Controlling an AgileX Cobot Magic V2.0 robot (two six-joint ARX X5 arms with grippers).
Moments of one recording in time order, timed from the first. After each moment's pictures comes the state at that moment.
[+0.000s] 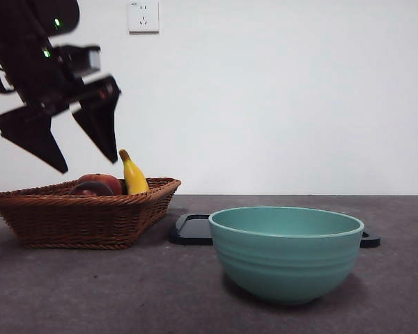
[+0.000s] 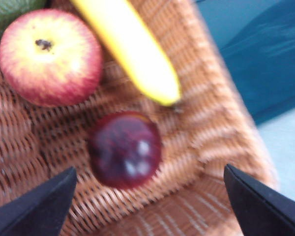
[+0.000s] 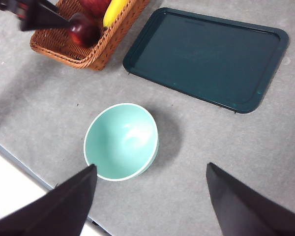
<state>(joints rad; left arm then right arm) -0.29 1.62 1.22 -0.61 0.18 0.07 0.10 0.76 1.01 -1.06 -0.53 -0.06</state>
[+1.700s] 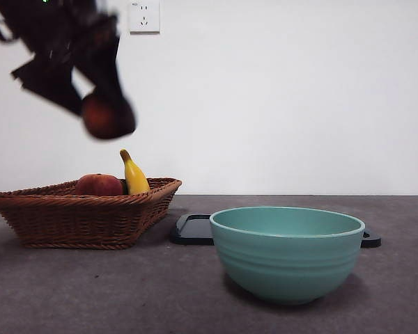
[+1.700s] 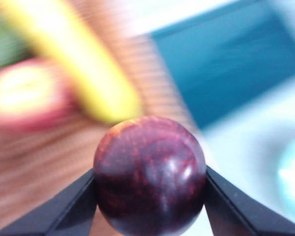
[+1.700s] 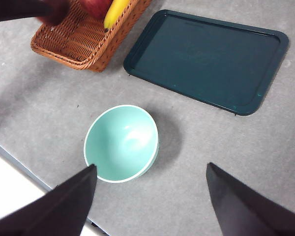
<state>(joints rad) -0.38 1.43 1.22 -0.65 0.26 0.09 0.10 0.76 1.01 -1.06 -0.53 -0.06</state>
